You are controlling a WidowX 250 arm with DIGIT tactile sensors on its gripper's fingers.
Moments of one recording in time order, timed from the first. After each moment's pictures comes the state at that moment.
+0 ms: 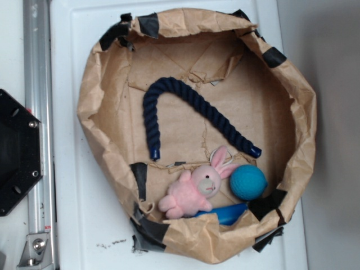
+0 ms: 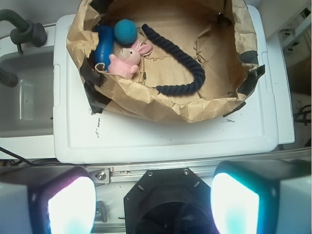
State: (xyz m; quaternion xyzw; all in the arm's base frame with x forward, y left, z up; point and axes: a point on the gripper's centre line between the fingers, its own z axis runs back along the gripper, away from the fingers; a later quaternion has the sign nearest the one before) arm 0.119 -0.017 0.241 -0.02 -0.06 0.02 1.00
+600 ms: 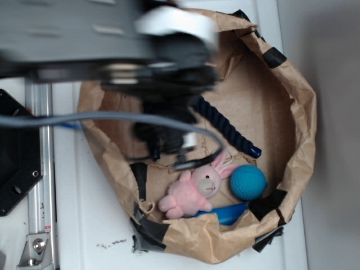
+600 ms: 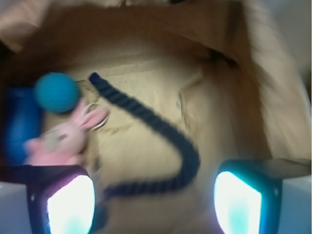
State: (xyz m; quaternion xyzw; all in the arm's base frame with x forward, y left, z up) arm 0.262 0.034 0.113 0.03 -0.07 0.01 1.00
